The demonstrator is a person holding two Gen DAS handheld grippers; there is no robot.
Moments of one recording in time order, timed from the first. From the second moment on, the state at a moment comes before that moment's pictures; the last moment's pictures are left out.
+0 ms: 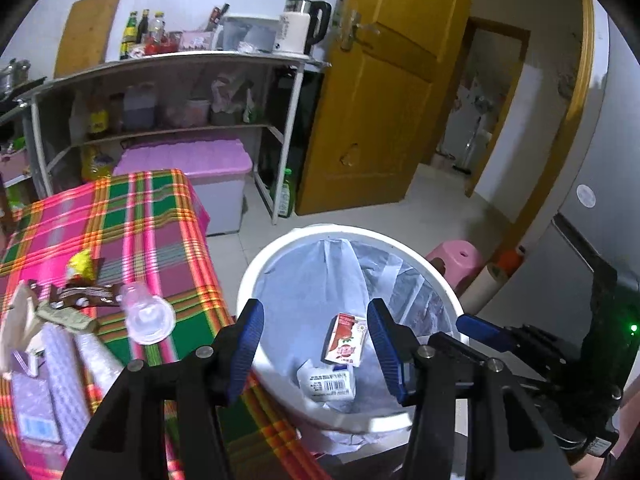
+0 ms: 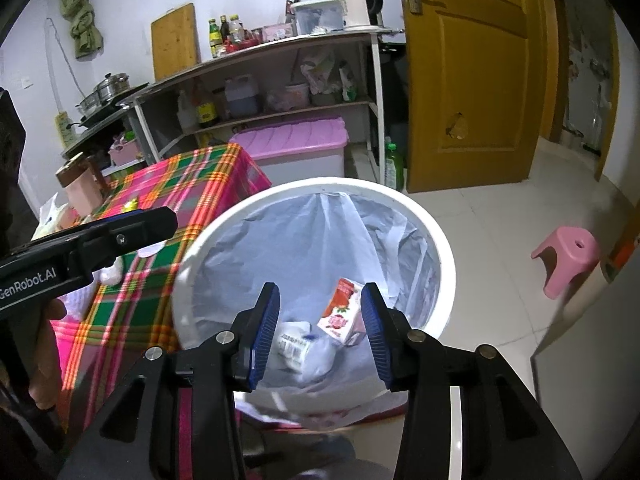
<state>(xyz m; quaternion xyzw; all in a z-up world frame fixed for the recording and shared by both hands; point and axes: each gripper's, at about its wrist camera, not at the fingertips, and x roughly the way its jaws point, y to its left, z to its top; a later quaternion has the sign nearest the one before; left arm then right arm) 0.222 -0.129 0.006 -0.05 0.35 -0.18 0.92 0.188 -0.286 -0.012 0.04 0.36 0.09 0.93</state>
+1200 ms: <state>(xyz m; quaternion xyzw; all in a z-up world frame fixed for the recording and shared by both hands) 0.116 0.014 0.003 -0.09 0.33 -0.02 0.94 0.141 -0.170 -0.008 0.00 0.37 0.26 0.89</state>
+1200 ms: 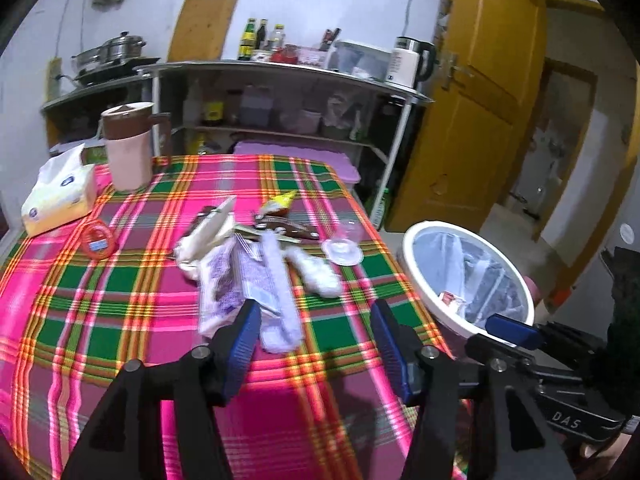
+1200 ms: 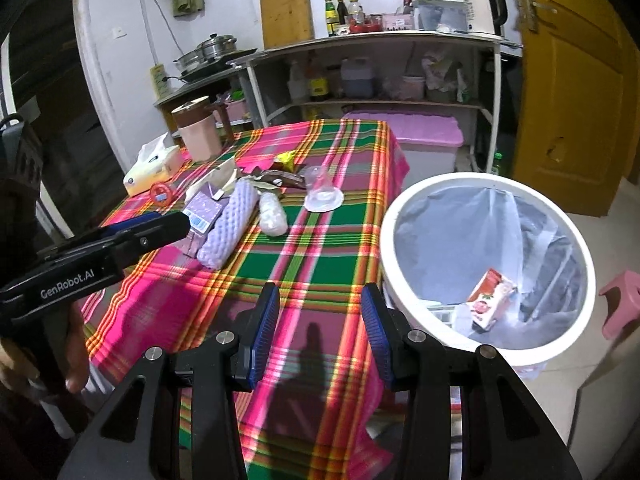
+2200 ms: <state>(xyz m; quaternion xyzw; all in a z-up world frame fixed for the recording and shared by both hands) 0.171 0.081 -0.051 -0.22 0.39 0.00 0.90 0.165 -0.145 -0.020 -0.02 0.40 0.27 0.88</state>
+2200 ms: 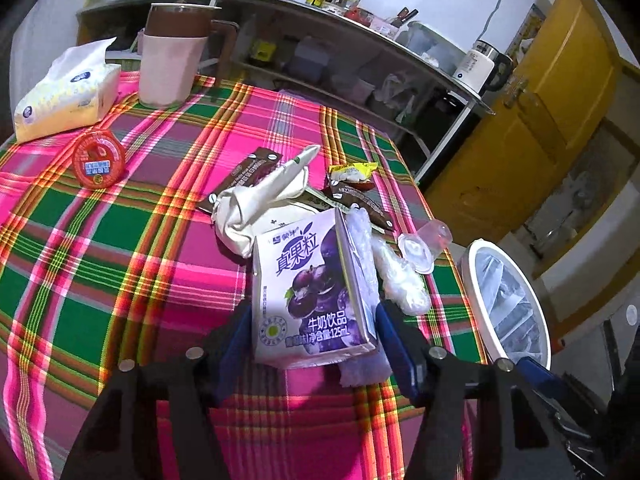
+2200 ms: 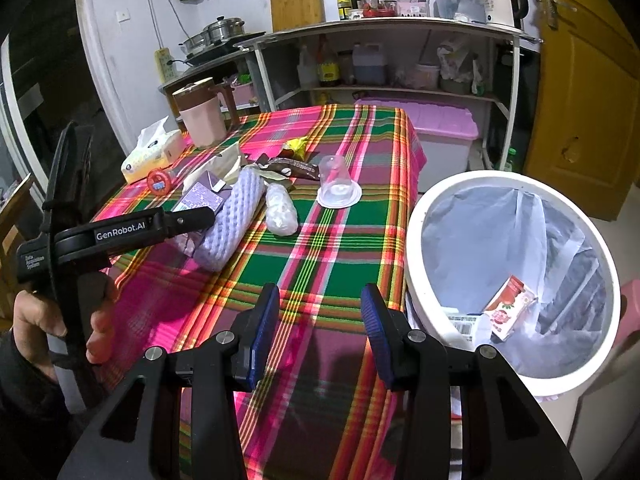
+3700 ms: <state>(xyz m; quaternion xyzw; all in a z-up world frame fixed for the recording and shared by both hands) 0.111 0.110 -0.055 -0.18 0.39 0.02 0.90 0.203 -0.033 -0.044 -0.03 0.44 0.31 0.84</state>
